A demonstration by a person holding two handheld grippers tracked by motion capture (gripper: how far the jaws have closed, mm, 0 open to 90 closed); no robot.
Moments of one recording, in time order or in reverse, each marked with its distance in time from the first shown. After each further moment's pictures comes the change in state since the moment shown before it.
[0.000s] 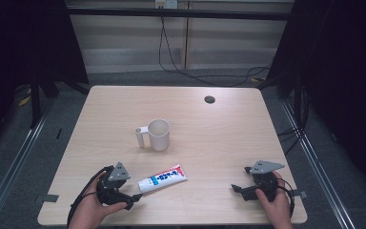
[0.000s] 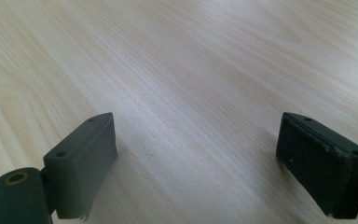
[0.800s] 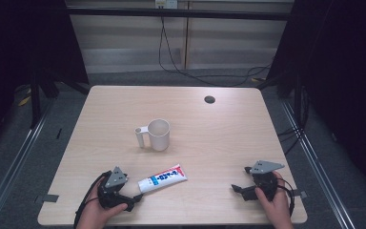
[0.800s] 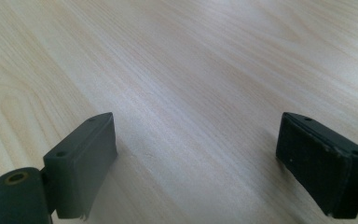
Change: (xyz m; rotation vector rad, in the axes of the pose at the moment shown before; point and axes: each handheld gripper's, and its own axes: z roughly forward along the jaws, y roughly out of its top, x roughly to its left) left arm 0.011 -0.038 0.033 -0.147 0.038 -0.038; right arm 0.000 0.000 0.000 0.001 -0.001 -0.001
